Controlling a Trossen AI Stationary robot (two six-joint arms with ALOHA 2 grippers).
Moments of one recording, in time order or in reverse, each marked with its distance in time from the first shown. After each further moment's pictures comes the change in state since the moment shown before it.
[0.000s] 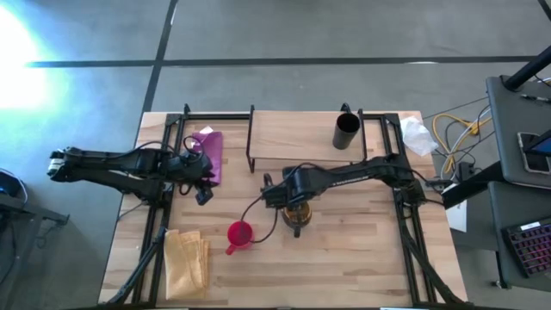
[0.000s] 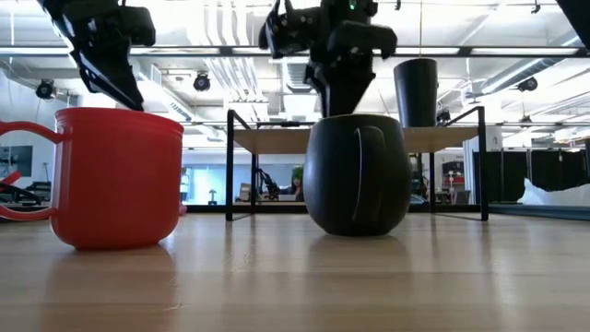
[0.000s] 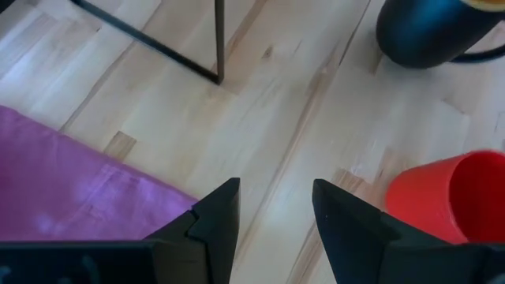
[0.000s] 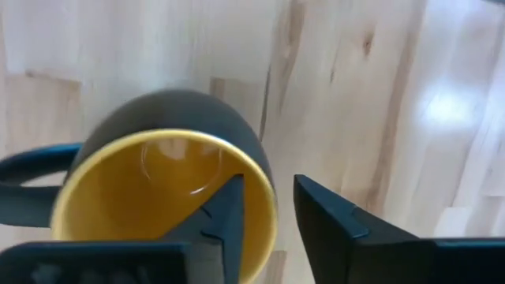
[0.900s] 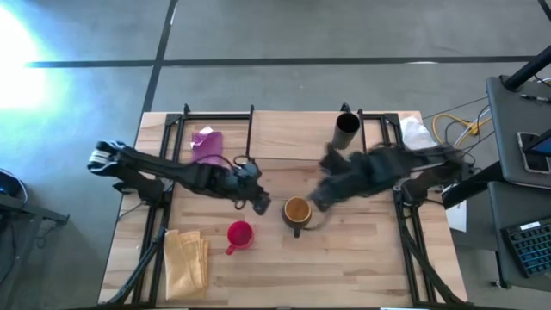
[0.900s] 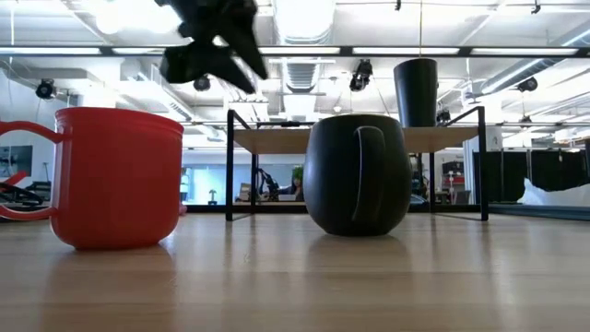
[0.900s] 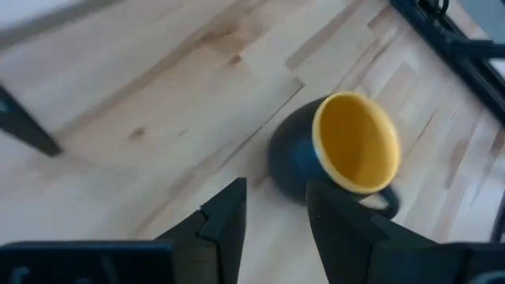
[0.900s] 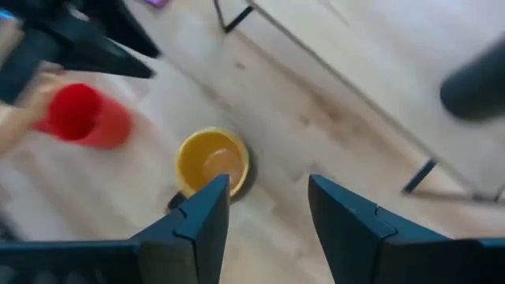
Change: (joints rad) left arm -0.150 0.628 0.397 0.300 -0.110 -0.448; right arm 0.172 -0.402 0.127 -0.326 0.235 1.082
